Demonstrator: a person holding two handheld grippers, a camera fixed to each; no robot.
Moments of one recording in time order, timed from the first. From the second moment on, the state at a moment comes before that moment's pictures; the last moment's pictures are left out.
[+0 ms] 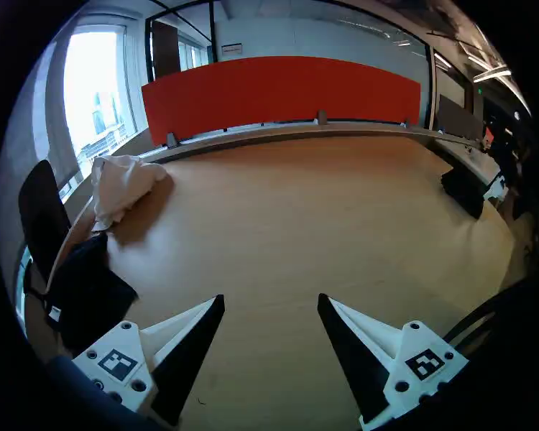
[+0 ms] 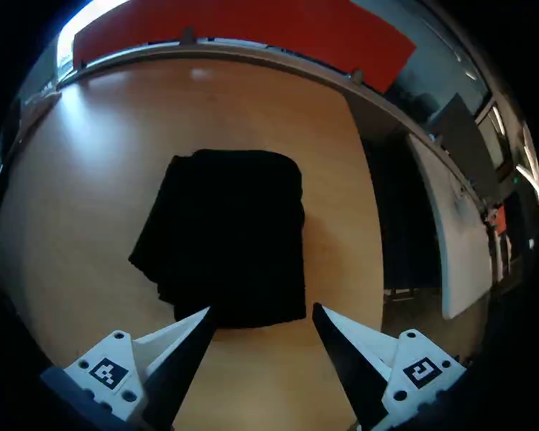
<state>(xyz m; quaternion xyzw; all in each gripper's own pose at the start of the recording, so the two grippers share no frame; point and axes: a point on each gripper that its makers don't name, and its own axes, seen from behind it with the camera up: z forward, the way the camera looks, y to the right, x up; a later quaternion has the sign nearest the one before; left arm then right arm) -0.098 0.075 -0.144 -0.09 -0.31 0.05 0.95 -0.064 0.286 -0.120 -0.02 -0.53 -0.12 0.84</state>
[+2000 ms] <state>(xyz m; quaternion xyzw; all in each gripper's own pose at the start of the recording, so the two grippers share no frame) -0.097 0.062 -0.145 -0.08 -0.31 0.05 0.95 -0.070 0.220 -0.087 0.03 -0.49 -0.07 0.87</state>
